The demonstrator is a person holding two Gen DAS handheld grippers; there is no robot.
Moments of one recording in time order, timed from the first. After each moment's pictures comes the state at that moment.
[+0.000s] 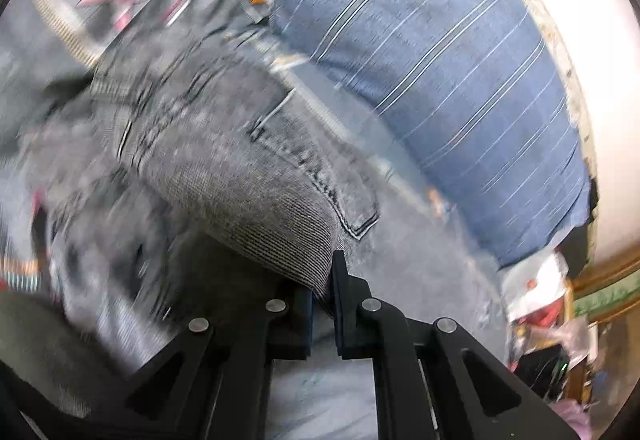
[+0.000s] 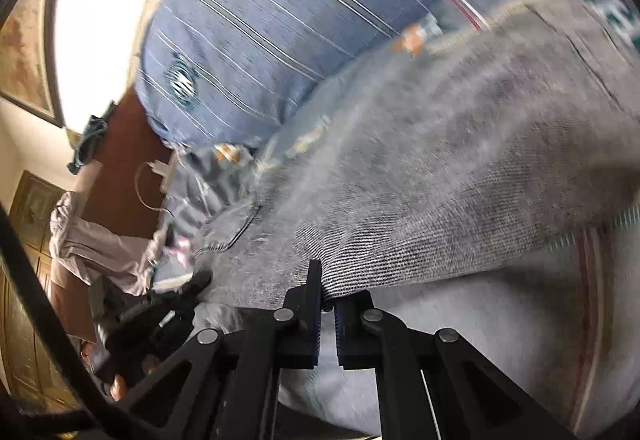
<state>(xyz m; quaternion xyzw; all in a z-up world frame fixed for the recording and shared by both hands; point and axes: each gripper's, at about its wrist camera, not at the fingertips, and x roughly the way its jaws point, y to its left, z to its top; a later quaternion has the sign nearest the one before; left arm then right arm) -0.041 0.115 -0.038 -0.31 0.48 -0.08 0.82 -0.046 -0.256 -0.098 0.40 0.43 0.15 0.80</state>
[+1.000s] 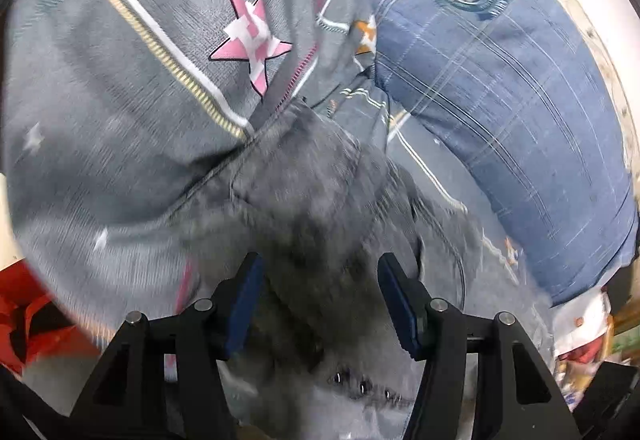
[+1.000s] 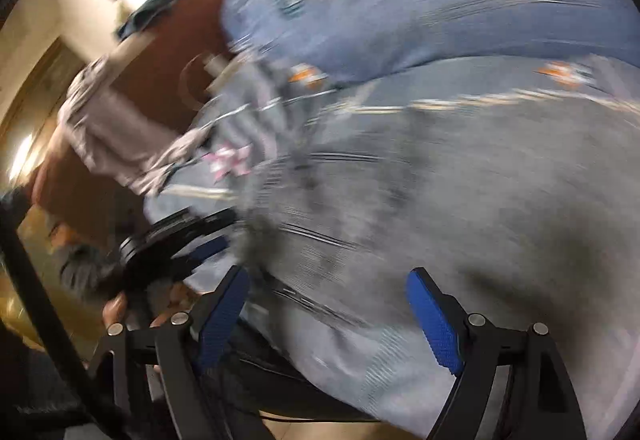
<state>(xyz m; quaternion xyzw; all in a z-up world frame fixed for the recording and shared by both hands) -0.007 0.233 -0.030 -0.30 0.48 0.02 0.82 -0.026 -0.109 -0.033 0.21 0.44 0.29 0.83</state>
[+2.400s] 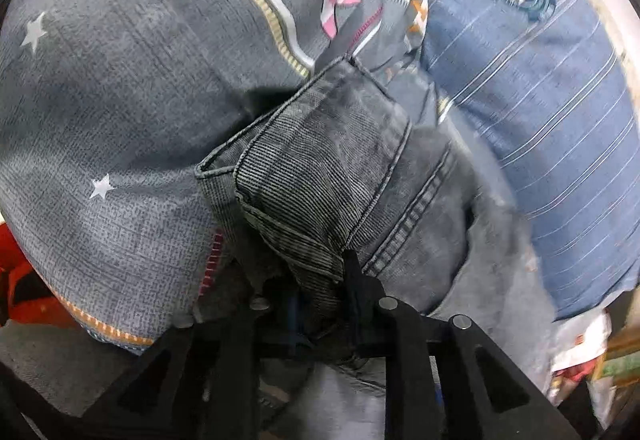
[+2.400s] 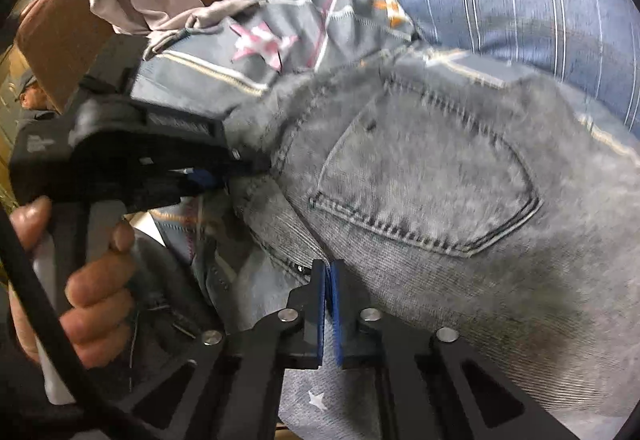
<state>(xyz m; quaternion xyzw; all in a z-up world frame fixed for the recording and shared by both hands) -0.009 0.238 -0.077 -0.34 0.49 0.05 0.80 -0.034 0.006 -0.103 0.00 0.45 0.32 0.83</state>
